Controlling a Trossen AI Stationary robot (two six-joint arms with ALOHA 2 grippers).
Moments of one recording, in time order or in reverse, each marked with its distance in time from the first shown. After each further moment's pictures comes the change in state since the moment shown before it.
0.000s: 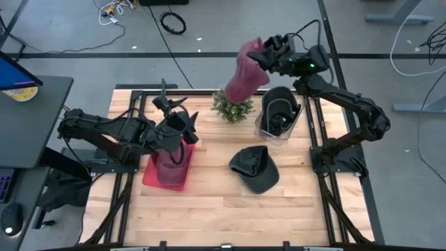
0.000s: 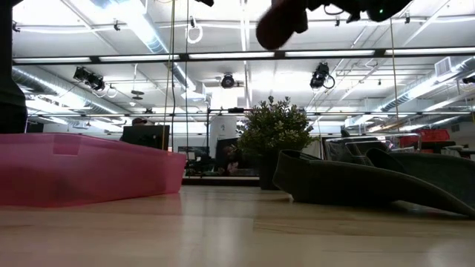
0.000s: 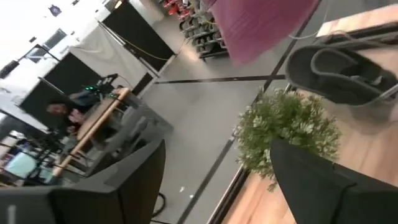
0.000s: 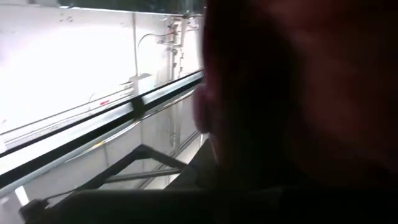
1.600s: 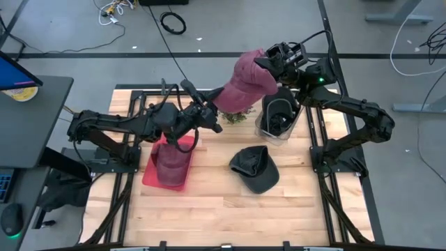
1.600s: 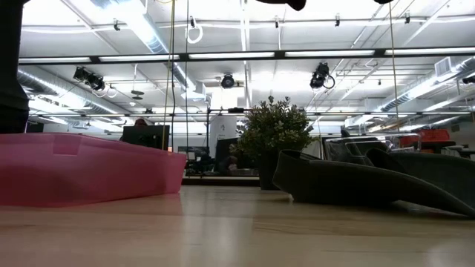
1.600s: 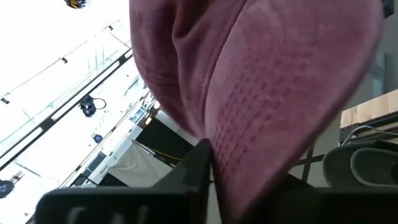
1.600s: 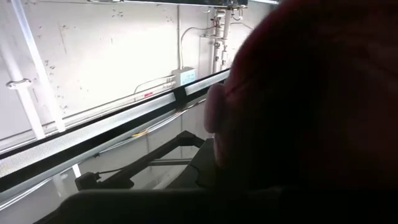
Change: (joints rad) left arm 0.130 0.134 0.000 0.966 0.341 0.977; right arm 0.200 -0.056 0.000 0.077 0.189 -0.006
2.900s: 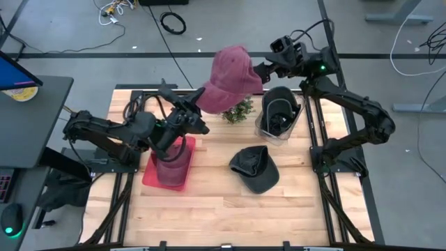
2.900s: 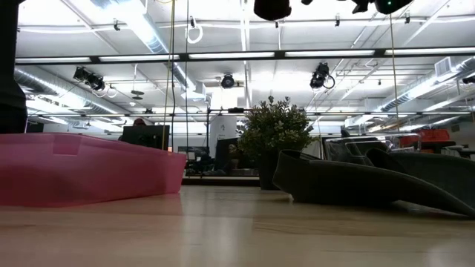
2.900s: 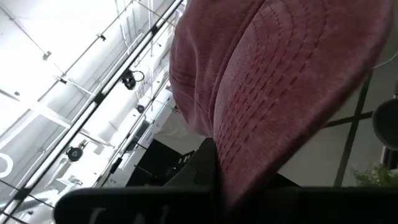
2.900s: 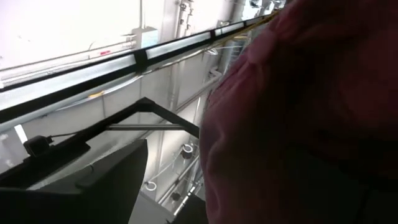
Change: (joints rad) left arm -0.142 -0.049 0.001 0.142 -0.359 0.313; right arm -0.205 -0.005 0.000 -0.060 -0.356 -0.063
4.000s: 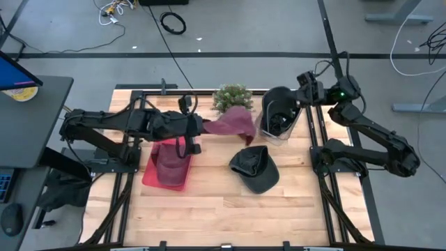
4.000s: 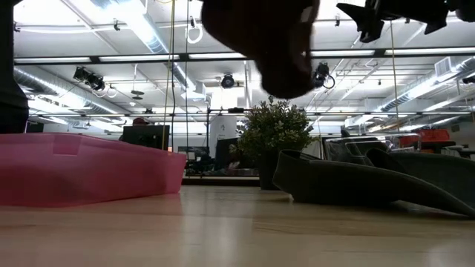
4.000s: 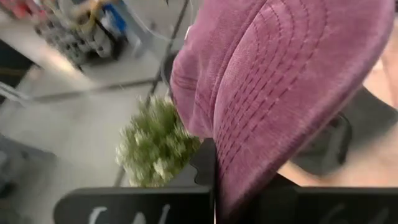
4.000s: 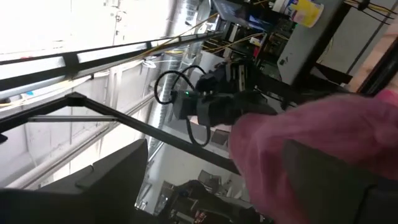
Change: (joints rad) left arm 0.150 -0.058 0.033 -1.084 0.668 -1.187; right arm -0.137 -0.547 -0.580 -0.327 -0.045 -0.268
